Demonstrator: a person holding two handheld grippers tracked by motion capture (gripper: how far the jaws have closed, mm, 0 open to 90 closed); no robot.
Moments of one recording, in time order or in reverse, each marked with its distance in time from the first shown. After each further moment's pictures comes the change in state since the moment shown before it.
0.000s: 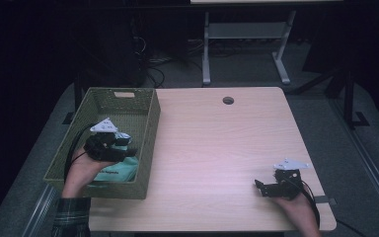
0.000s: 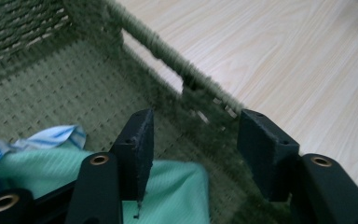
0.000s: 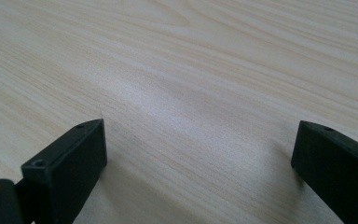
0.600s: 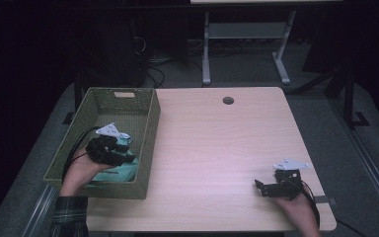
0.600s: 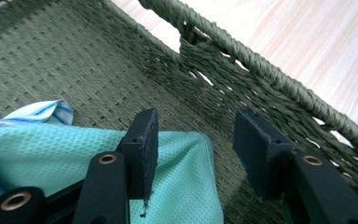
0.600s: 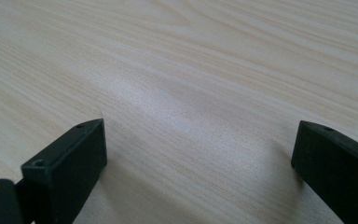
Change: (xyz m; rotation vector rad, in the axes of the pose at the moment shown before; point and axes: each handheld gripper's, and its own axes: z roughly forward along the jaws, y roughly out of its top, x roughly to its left) left arm 0.007 -0.009 0.015 0.122 -0.058 0.048; right arm 0.000 0.000 0.000 0.000 -0.002 -0.002
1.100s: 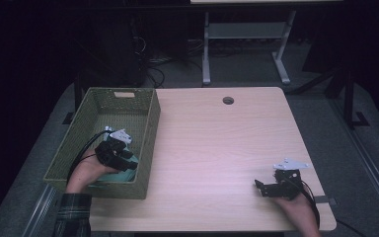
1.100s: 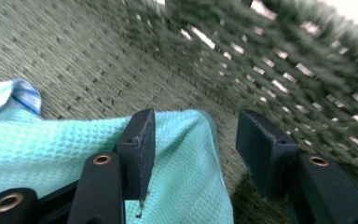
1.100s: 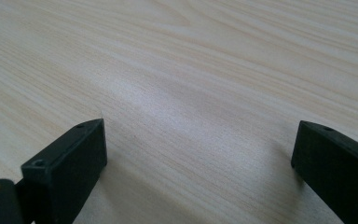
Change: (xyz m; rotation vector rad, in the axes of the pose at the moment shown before) left arm 0.002 -0.003 0.029 0.153 -0.033 0.050; right arm 0.000 0.000 0.000 0.000 0.000 0.000
